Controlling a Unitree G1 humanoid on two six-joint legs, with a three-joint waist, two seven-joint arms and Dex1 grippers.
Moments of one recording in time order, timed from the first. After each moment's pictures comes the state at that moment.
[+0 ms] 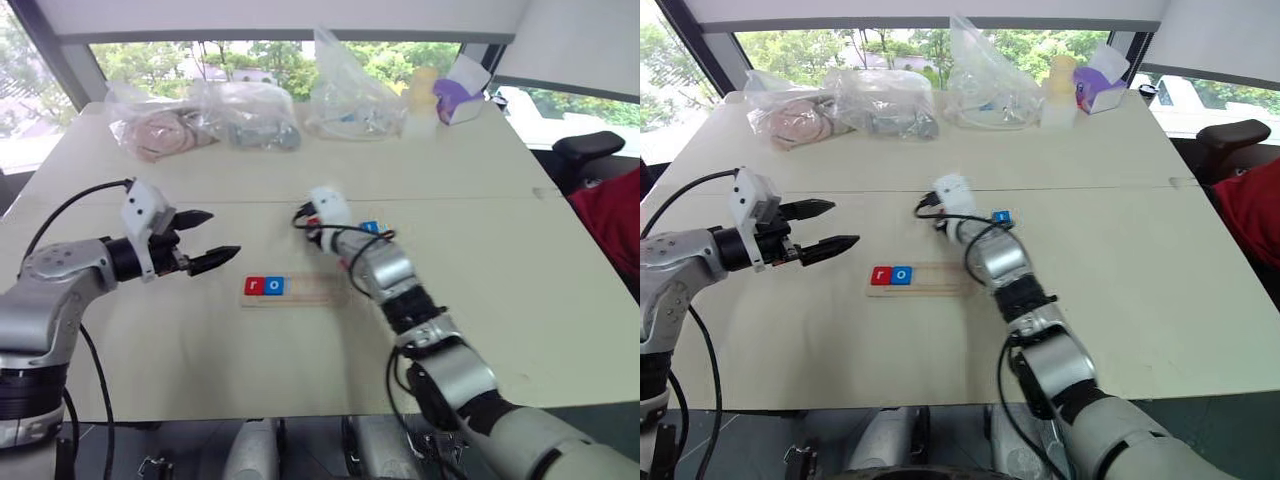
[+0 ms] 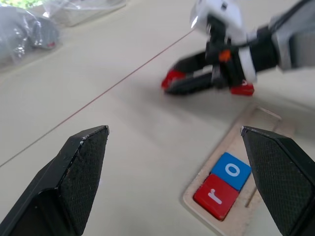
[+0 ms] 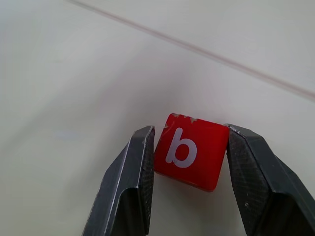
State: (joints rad) left arm -0.33 0.80 0.21 -0.22 -0.52 0.64 -0.93; right arm -0.84 -0.06 0.17 0.39 0.02 0.69 0.17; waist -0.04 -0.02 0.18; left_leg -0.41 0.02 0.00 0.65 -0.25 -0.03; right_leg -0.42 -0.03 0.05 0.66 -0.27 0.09
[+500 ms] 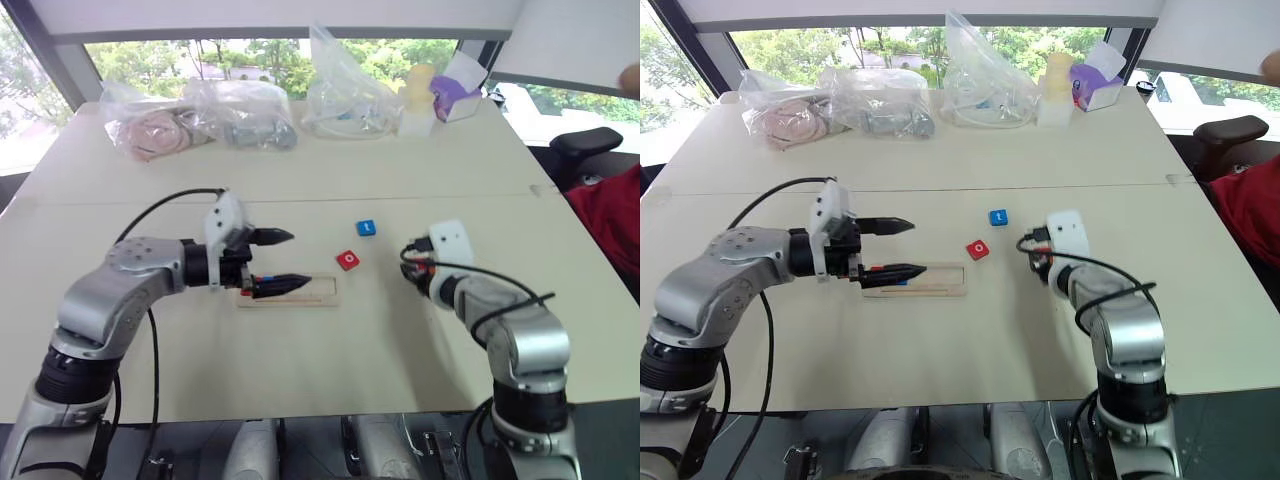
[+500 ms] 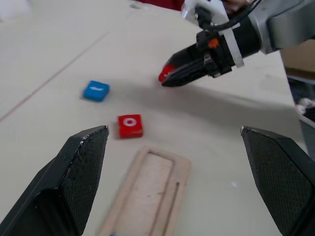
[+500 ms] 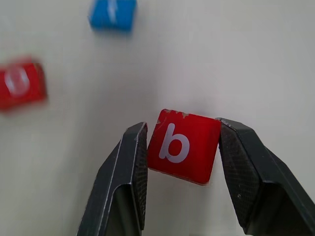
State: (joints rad) left arm -0.44 0.70 -0.06 -0.37 -0.59 0.73 -0.96; right arm -0.29 -0.24 -0.08 -0.53 0.10 1.35 0.20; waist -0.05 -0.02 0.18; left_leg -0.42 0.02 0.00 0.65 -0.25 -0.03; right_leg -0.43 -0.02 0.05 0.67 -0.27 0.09
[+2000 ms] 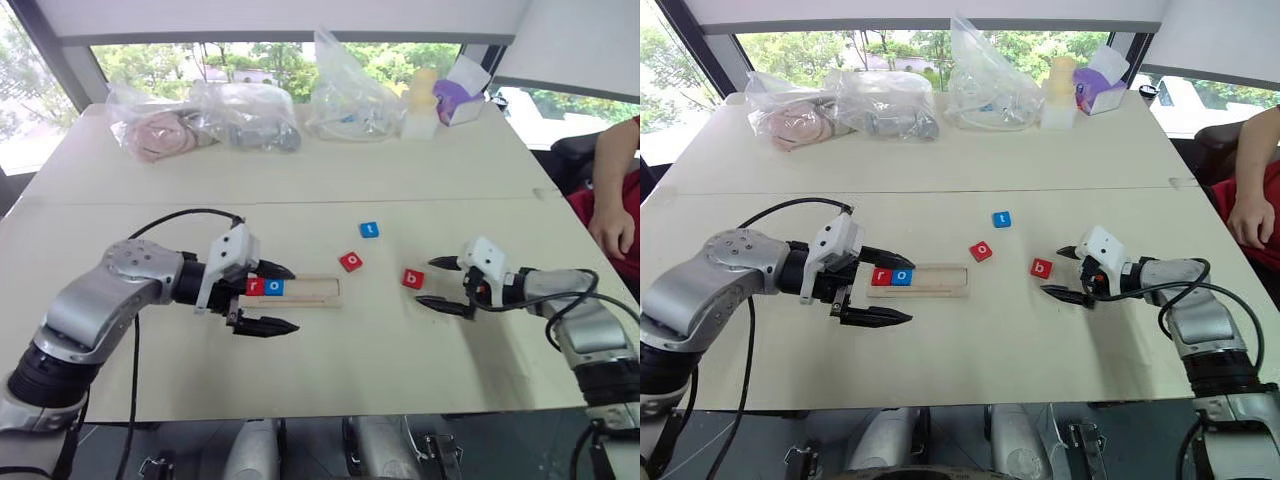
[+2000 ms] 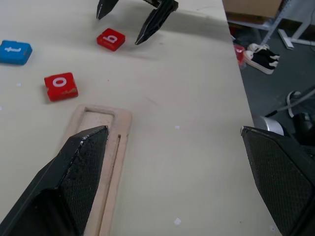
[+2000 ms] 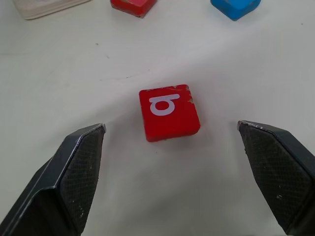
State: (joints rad) left arm -0.42 0.86 -0.13 -0.39 -0.58 0.69 -1.17; right arm -0.33 -0.75 0.03 0.24 0.20 0.17 1.11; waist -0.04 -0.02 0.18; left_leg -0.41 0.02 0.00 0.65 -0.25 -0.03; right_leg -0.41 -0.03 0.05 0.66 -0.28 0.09
